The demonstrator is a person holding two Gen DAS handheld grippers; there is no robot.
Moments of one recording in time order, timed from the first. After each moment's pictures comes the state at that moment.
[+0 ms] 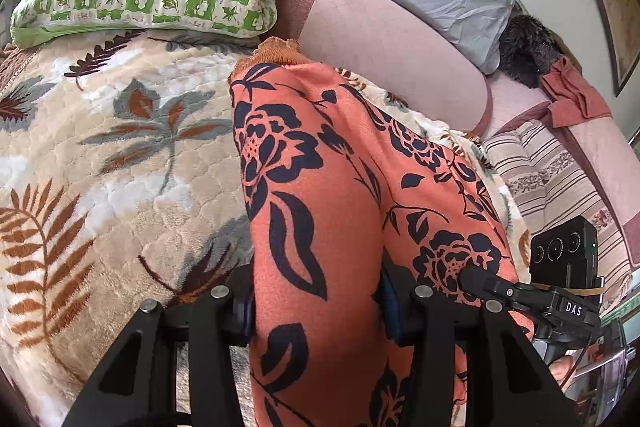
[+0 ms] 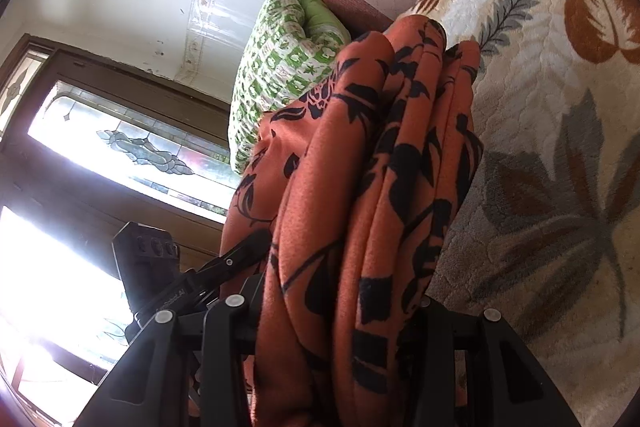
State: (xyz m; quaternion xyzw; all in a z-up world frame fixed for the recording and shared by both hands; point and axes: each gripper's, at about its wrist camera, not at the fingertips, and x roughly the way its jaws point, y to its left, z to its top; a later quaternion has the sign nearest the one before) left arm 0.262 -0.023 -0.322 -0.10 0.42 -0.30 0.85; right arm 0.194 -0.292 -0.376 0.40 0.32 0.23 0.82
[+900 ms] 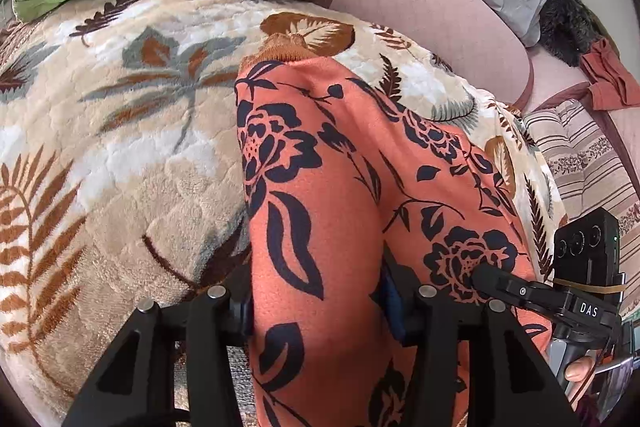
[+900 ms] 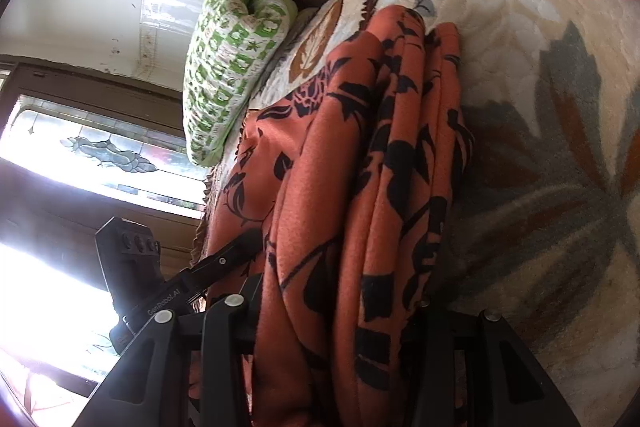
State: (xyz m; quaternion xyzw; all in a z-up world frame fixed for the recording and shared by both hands) left arm 0.287 -0.034 -0.365 -0.07 0.47 -0.26 0.84; right arm 0.222 -0.287 -0.418 0.41 0.38 0.19 0.81
